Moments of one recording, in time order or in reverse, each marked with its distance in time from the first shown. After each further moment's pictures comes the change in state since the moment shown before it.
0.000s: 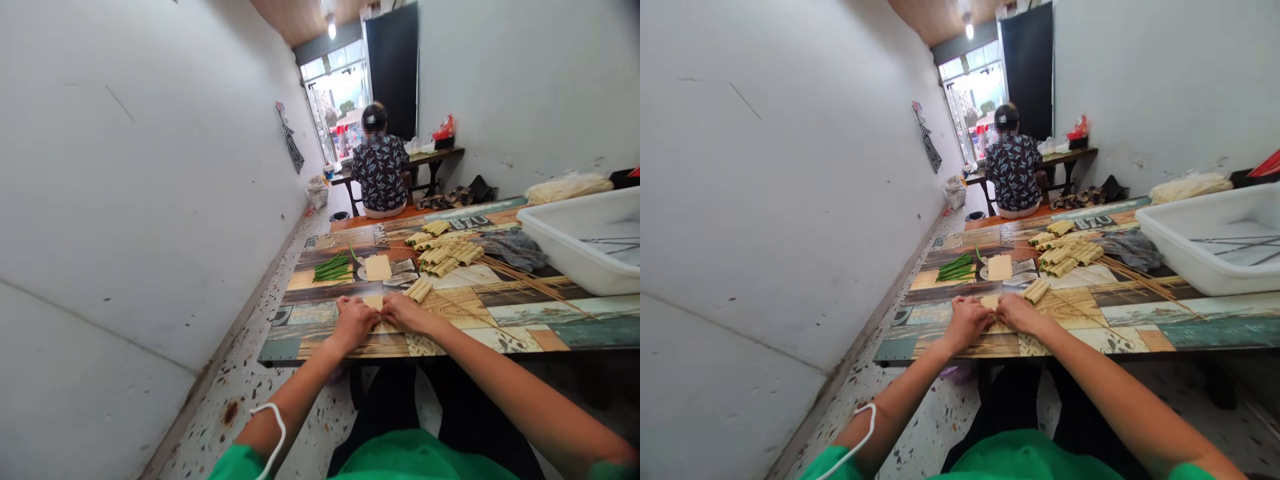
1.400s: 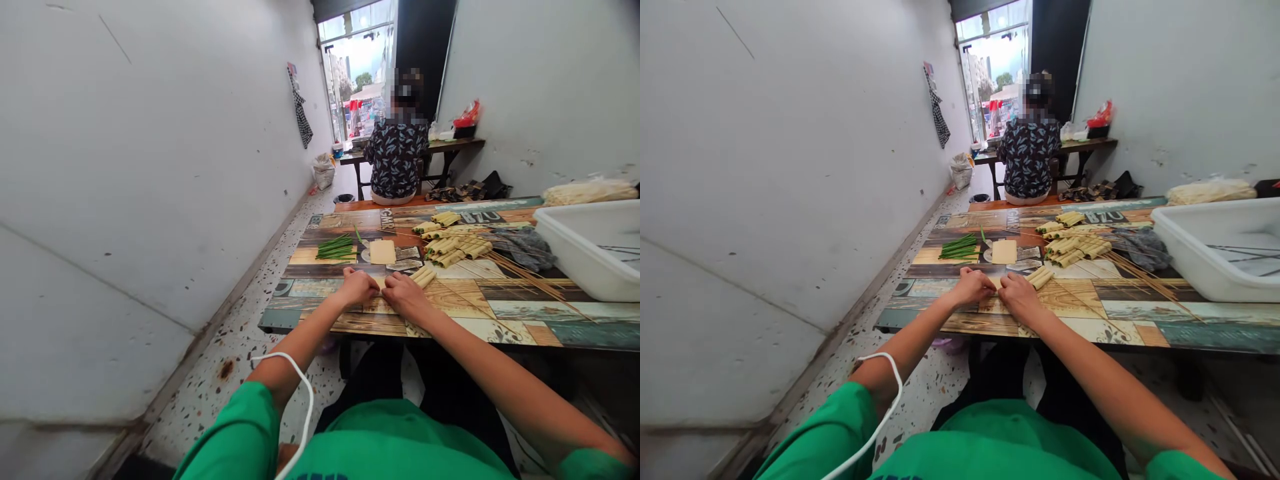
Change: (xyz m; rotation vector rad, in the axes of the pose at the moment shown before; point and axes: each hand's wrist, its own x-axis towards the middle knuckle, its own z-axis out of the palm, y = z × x) left_hand 0.036 -0.010 -0.010 -0.007 -0.203 -0.062; right_hand -0.008 -0.010 0.006 -0.338 0.118 0.022
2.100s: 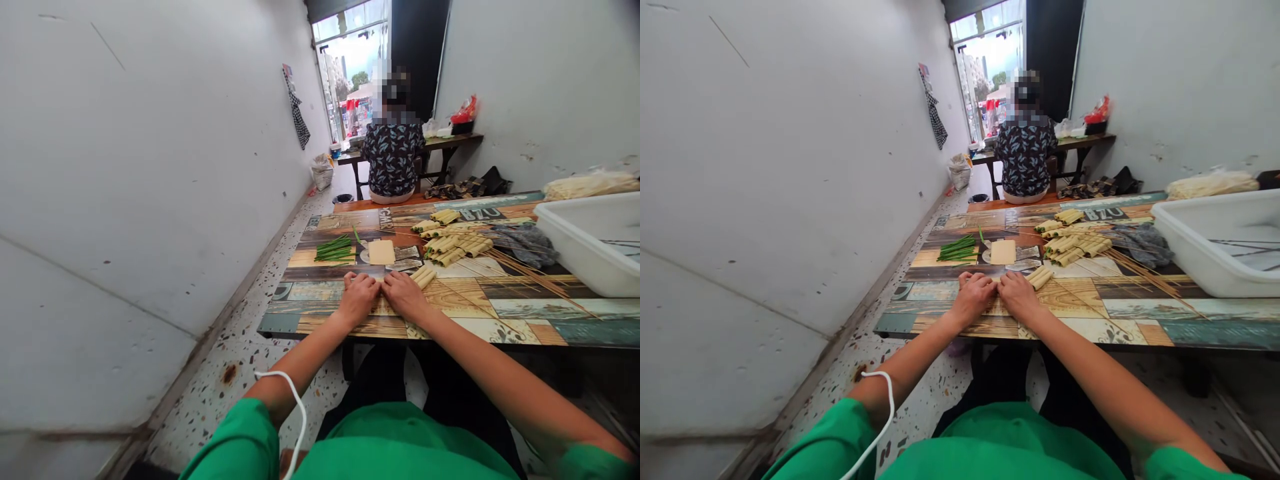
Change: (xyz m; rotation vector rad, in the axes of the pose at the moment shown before) left_hand -0.019 0.008 0.023 0.184 0.301 0.114; right_hand 0.006 0.000 0.007 -0.070 0.017 0.042
